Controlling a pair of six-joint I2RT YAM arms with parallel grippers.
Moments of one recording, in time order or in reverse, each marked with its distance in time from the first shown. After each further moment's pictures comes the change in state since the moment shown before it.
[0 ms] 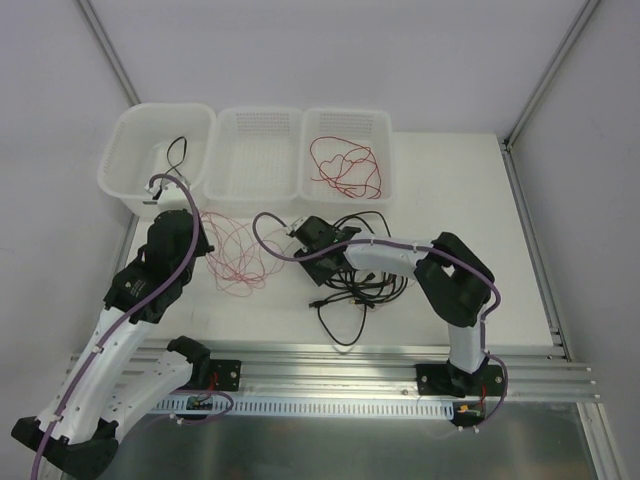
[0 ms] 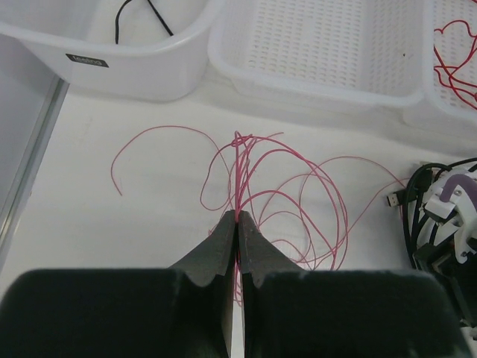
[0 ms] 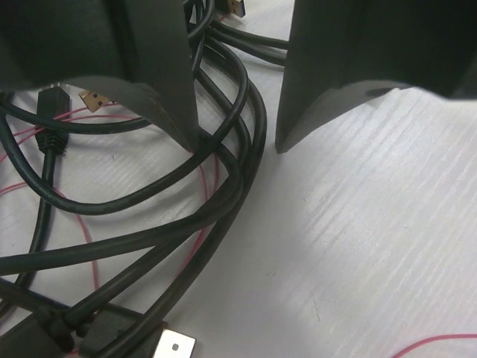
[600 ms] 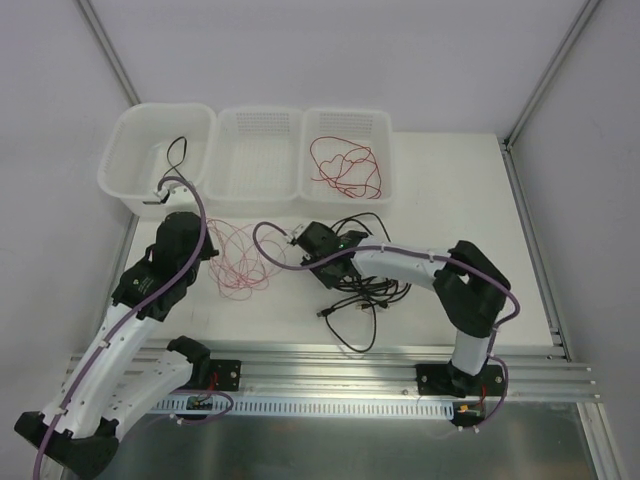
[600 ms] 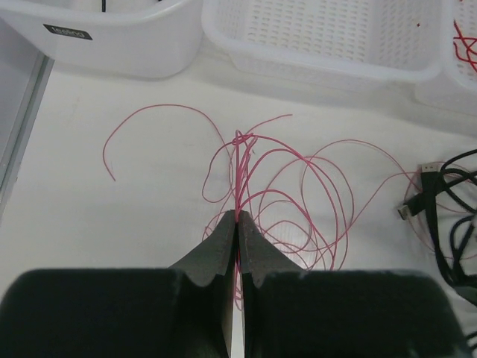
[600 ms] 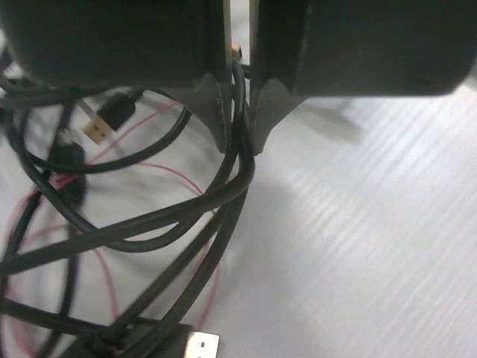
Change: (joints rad) left arm 0.000 0.011 -0.051 0.000 0.027 -0.027; right arm 0.045 -0.090 -0.042 -0.068 0.031 -0.034
